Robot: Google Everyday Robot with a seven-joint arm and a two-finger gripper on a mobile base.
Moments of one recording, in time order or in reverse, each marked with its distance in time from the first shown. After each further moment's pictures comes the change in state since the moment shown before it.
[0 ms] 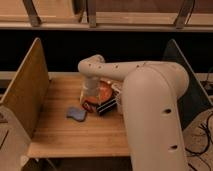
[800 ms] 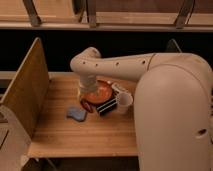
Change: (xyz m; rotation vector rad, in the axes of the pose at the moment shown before) arm 0.020 0.008 -0.055 0.064 -0.121 -0.098
